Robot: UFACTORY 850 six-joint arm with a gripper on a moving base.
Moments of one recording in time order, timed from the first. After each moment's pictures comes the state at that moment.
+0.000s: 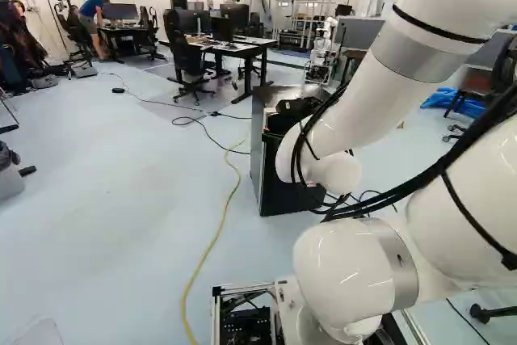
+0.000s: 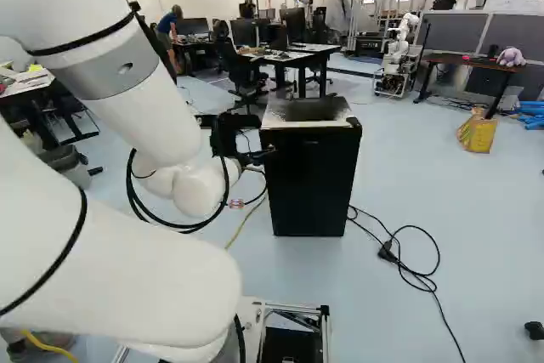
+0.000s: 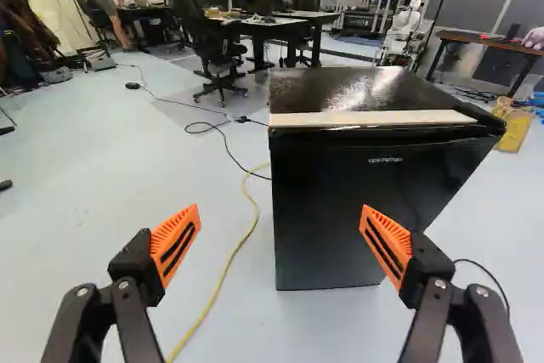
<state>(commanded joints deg) 0.0 16.0 -5.0 0.0 50.0 0.0</state>
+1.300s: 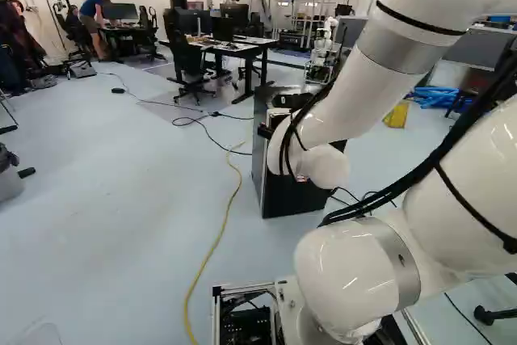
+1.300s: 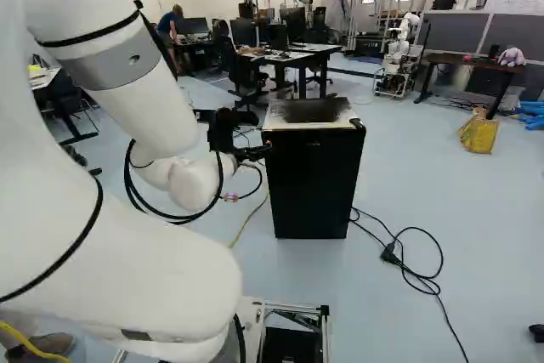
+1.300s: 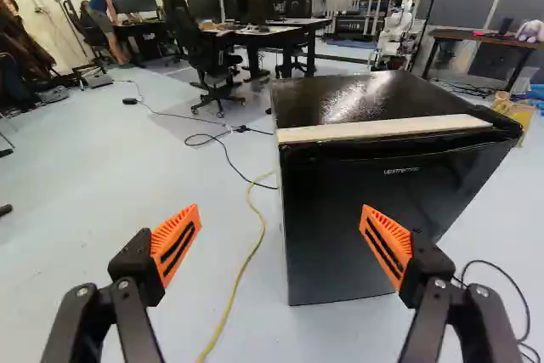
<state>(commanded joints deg) 5.8 11.8 -8.1 8.7 52.8 0.0</state>
